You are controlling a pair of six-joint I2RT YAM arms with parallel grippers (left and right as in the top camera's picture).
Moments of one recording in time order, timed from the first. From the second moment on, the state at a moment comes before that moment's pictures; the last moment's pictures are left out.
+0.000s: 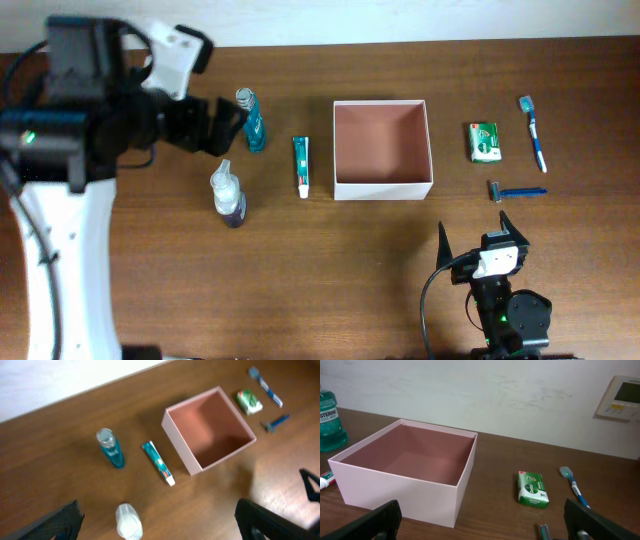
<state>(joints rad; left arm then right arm) -0.11 1.63 2.15 -1.40 0.37 0.25 0.03 0.01 0.01 -0.07 -0.07 -0.14</state>
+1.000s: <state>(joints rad) -0.21 2.03 2.18 -1.17 -0.04 -0.06 0.03 0.01 0.01 -0.07 -0.06 -0.14</state>
